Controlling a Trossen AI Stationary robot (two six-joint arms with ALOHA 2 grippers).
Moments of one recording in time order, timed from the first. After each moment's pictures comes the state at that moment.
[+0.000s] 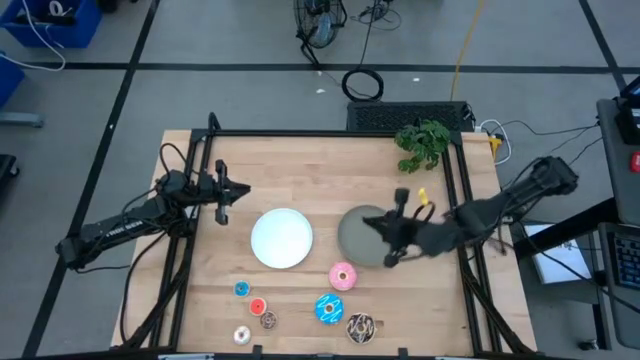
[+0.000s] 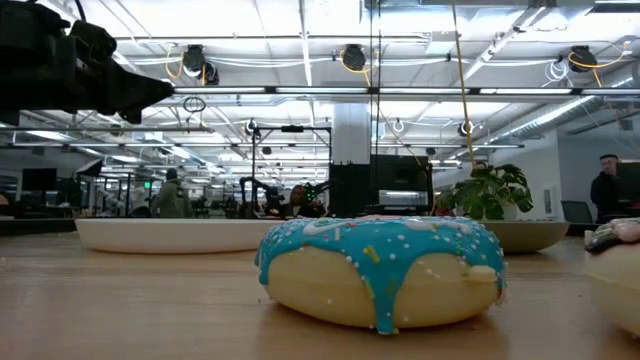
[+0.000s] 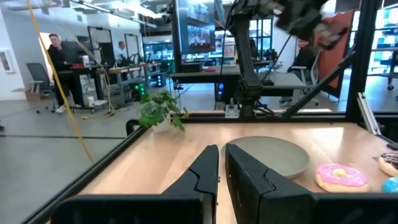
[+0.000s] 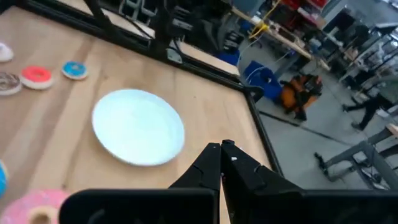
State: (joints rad) left arm 0.53 0.23 0.01 0.31 0.43 0.02; right arm 0.50 1.23 1.07 -0.33 0.77 -0.15
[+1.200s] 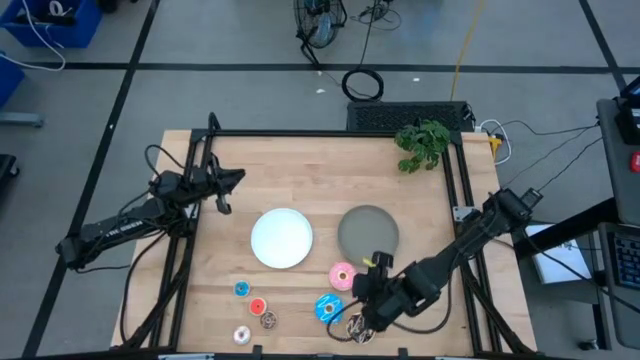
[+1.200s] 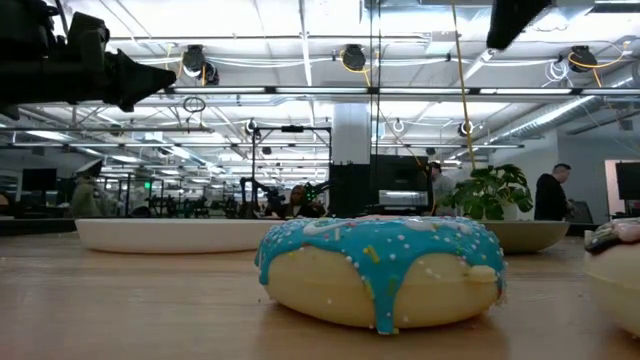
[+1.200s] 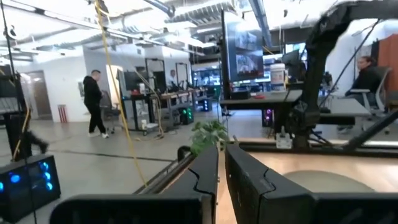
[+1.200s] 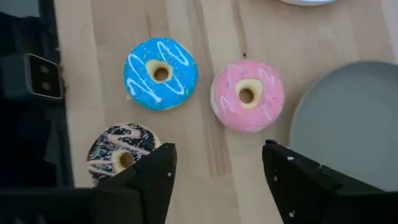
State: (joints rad) left arm 0.53 0.23 0.01 0.45 0.21 0.05; right arm 0.64 1.81 1.55 -0.98 0.31 0.77
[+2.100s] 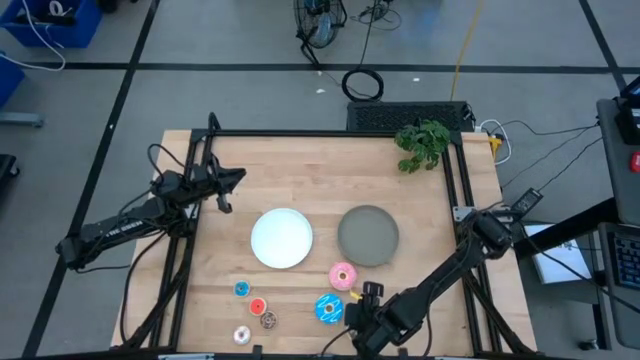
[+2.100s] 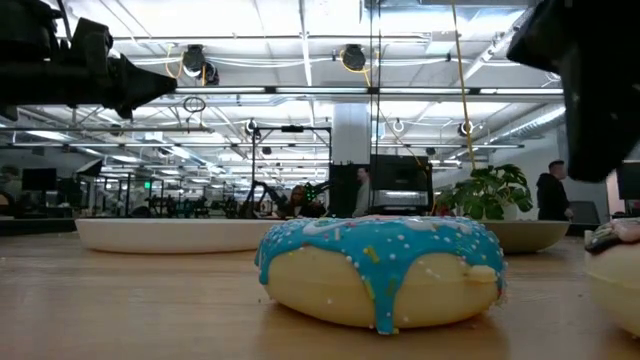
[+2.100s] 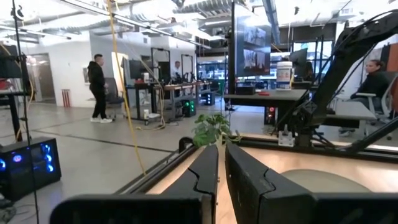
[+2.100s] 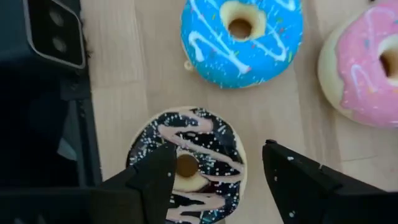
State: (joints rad) left arm 0.53 0.23 0.01 0.41 0.18 -0.01; right arm 0.72 2.04 1.55 -0.77 0.23 0.86
